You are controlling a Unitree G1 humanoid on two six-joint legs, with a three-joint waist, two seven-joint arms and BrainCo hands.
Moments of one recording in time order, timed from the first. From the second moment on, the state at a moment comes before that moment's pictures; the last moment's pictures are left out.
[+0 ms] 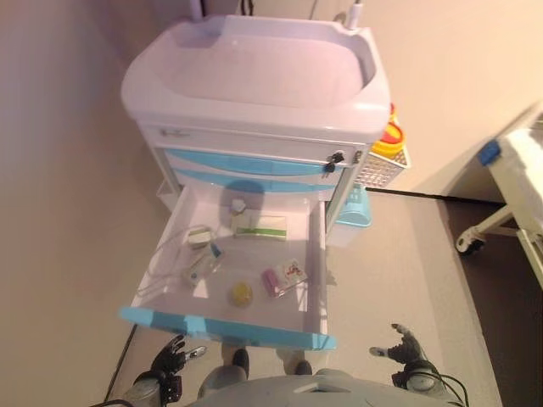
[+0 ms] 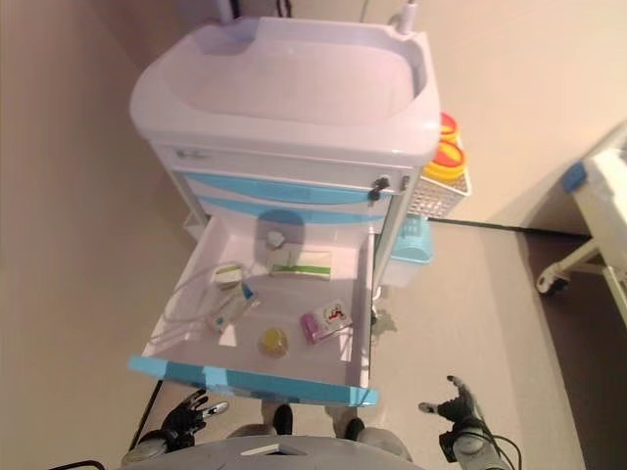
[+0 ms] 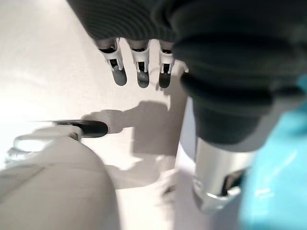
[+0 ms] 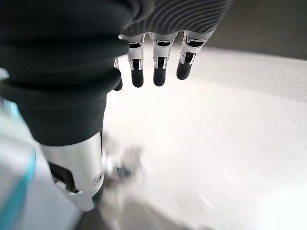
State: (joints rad) left arm 0.05 0.28 -0.18 1.24 -0.22 -0.21 -0.14; right arm 0.01 -0.34 0.09 1.07 -0.07 -0.23 -0.35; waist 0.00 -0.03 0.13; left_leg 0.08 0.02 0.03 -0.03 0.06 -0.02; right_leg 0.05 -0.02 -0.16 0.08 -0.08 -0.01
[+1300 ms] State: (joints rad) left arm 0.06 0.24 -0.12 1.20 -0.17 -0.13 -0.13; right arm -0.39 -0.54 0.72 0.51 -0.84 -0.34 -0.05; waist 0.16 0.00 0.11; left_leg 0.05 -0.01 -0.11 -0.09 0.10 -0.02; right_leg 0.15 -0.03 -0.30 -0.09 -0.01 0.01
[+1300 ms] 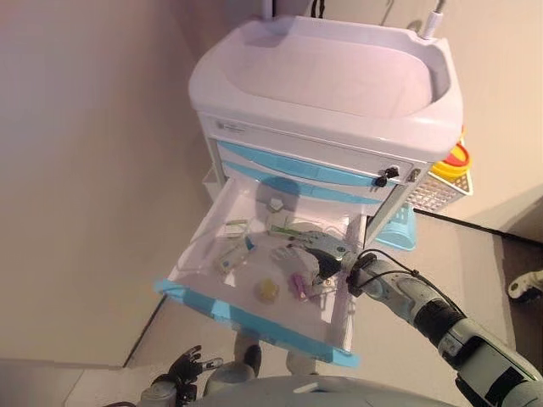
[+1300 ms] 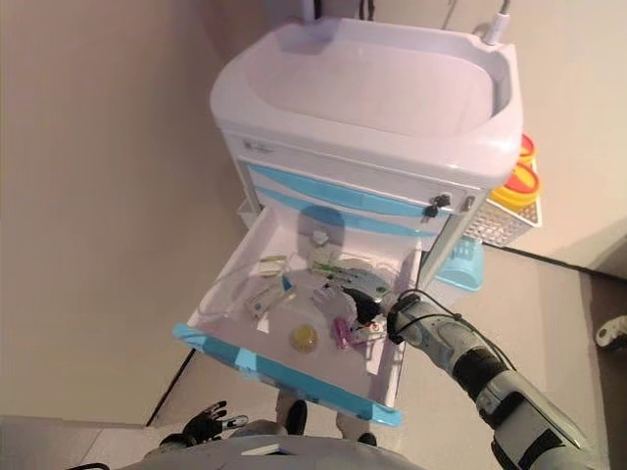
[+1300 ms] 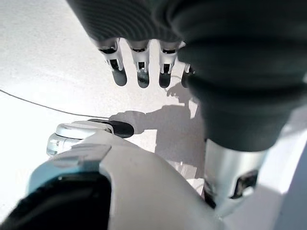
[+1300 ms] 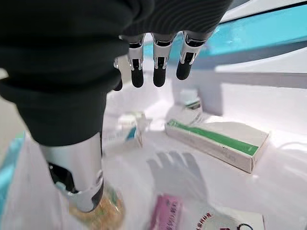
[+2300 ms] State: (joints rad) left arm 0.08 0.28 -0.14 1.20 -0.12 -0.18 -0.14; right arm -0.44 -0.36 0.79 0.79 -0.98 -0.30 -0.15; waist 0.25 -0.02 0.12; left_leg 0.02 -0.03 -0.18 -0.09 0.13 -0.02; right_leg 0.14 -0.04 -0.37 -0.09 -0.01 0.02
